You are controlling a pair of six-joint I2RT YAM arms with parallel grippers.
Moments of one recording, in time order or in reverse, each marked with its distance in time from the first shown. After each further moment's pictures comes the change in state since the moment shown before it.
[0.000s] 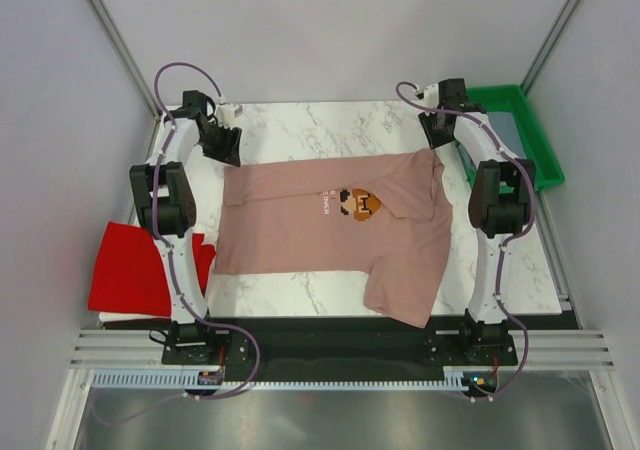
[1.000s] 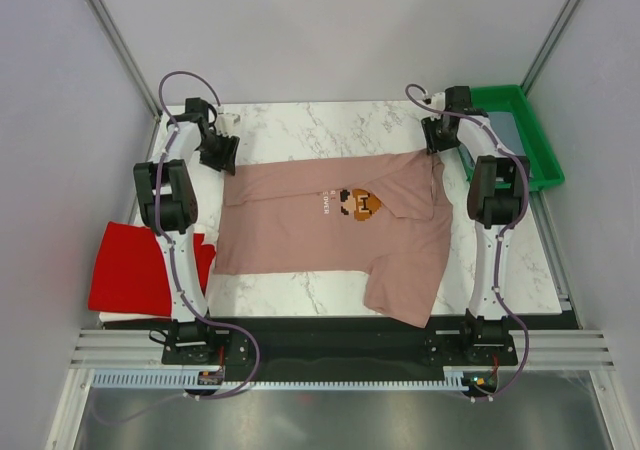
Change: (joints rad) left arm 0.011 0.071 0.014 -0.016 -0.111 -0.008; right arm -0.059 0.189 0.127 0.003 -0.104 0.066
